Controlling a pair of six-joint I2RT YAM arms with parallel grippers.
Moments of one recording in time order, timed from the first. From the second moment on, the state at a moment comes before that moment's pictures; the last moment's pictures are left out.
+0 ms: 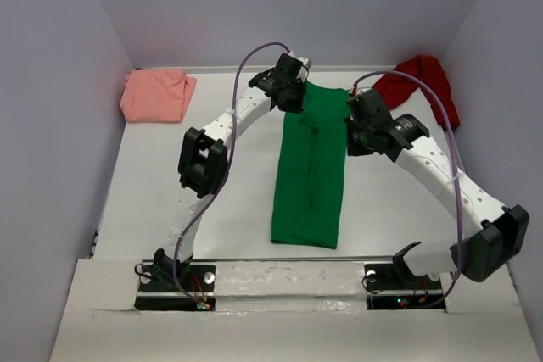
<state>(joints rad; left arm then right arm) -0.60 2.26 2.16 -0.70 0.06 -0.32 0.53 1.39 1.37 -0.93 0.28 0.33</state>
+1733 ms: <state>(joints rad) -0.33 2.61 2.20 -0.36 0.61 -0.41 0.87 1.37 1.27 -1.16 0.42 0.64</state>
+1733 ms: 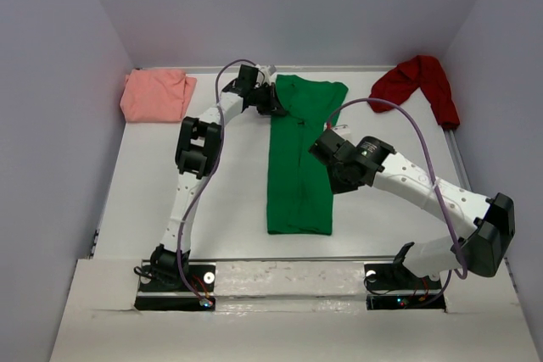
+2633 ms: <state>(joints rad) -0.31 2.49 1.99 -0.28 0.57 -0.43 0.50 2.04 1.86 -0.89 0.43 0.29</state>
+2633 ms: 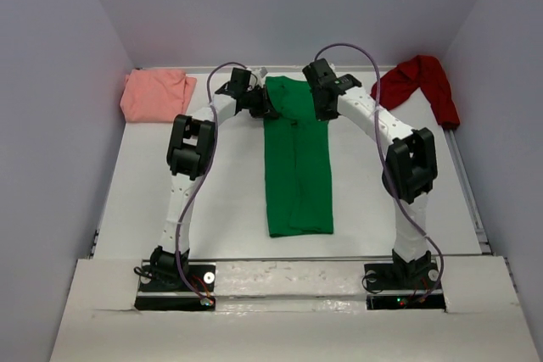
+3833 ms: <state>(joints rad) -0.49 2.39 2.14 -0.54 0.32 -0.38 0.31 2.42 2.22 -0.90 0.21 0.14</state>
